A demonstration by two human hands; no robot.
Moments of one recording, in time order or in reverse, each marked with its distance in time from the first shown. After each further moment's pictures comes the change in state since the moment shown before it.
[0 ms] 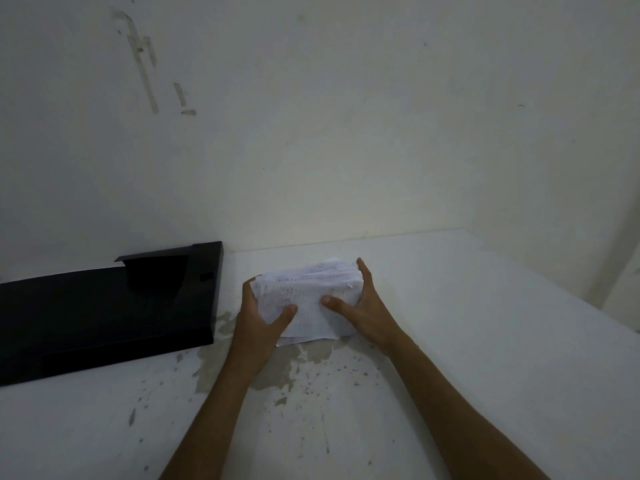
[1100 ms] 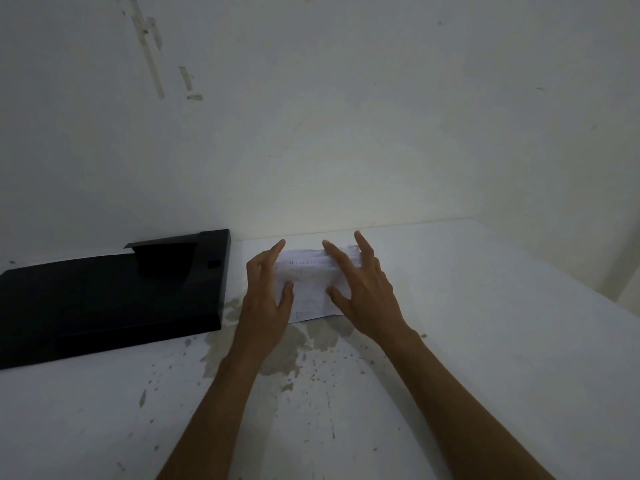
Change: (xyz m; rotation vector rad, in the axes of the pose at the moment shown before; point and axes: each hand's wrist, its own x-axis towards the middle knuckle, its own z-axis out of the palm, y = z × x) left_hand 0.011 -0.007 0.001 0.313 0.073 0.405; right_hand 0.004 -0.008 0.012 -0.673 0.177 -0.401
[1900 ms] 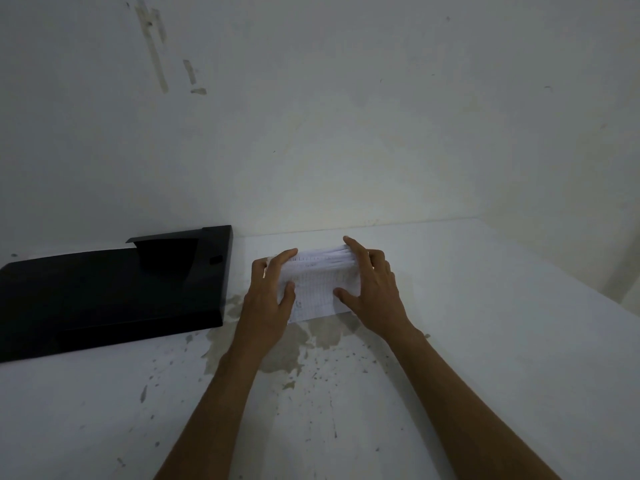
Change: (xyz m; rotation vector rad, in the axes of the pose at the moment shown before) left_hand -0.003 -0.011 0.000 0.041 -0.047 0.002; right_hand 0.001 0.020 0.011 0.055 0.020 0.090
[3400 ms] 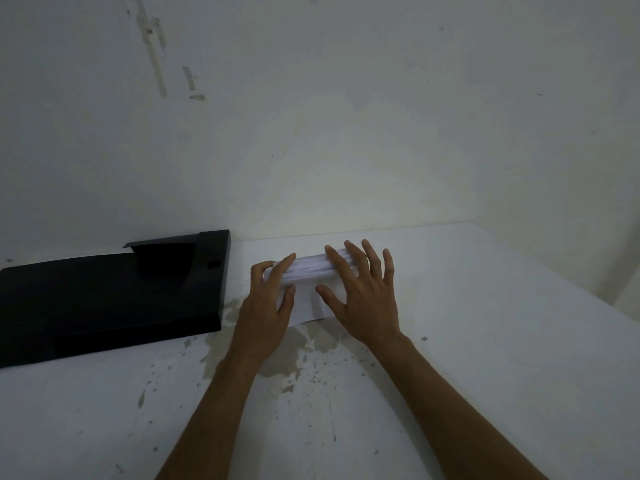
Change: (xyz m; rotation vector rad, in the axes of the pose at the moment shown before) left_hand -0.003 0.002 -0.002 0.084 -0.024 -0.008; right_hand -0.003 -0.019 0.005 -0.375 0.191 -0.165
